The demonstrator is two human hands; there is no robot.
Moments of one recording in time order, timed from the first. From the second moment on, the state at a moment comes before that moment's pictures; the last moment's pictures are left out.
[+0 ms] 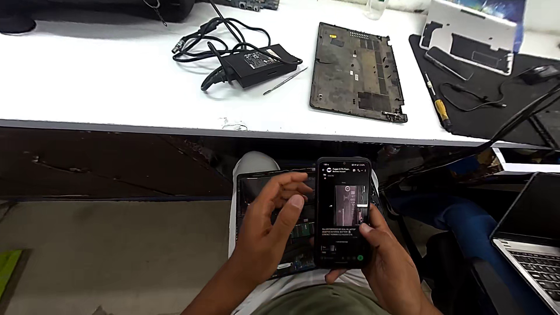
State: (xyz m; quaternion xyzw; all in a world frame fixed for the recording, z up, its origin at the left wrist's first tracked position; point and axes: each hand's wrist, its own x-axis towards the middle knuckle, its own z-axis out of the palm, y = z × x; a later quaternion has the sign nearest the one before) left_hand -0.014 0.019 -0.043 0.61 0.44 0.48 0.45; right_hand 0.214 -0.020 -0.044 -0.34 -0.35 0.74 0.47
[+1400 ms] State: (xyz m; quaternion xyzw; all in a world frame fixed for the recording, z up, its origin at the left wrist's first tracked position) left_hand -0.001 -0.001 -0.058 0.54 0.41 0.47 0.57; right_hand 0.206 -0.023 -0.045 -0.34 -0.44 0.72 0.41
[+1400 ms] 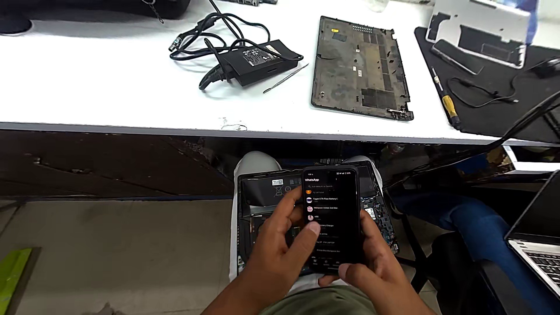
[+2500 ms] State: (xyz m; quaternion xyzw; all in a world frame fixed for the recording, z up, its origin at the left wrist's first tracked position) left_hand -0.007 0.000 -0.054 0.60 0.36 0.45 0.54; right_hand 0.204 -0.023 -0.040 -0.37 -0.41 0.70 0.46
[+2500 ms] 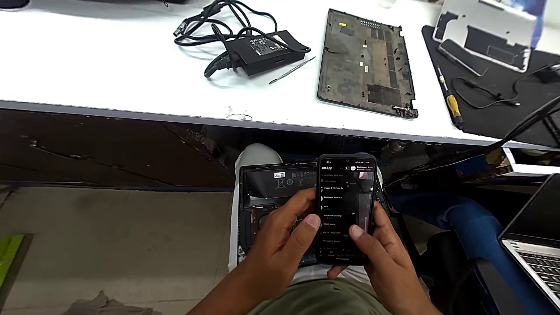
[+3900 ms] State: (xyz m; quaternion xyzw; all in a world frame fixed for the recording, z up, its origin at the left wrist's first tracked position) left_hand -0.007 -0.007 -0.057 0.55 0.38 0.47 0.58; right_hand 0.199 -0.027 -0.042 -0.36 -0.41 0.71 0.44
